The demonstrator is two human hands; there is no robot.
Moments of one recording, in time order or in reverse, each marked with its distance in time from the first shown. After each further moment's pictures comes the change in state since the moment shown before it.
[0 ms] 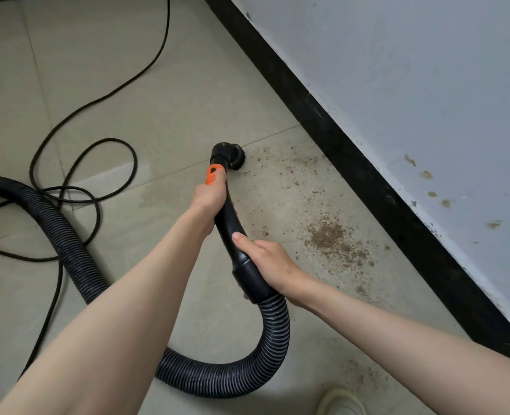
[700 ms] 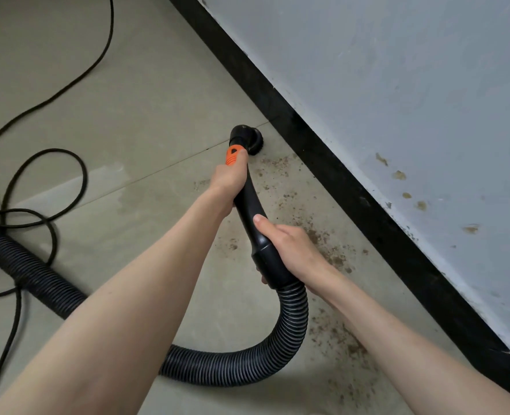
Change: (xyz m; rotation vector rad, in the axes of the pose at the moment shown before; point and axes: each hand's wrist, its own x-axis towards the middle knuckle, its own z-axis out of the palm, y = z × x) left_hand 0.029 0.034 0.106 0.115 -0.127 0.050; right_hand 0.017 0.004 -0.089 0.012 0.201 -0.003
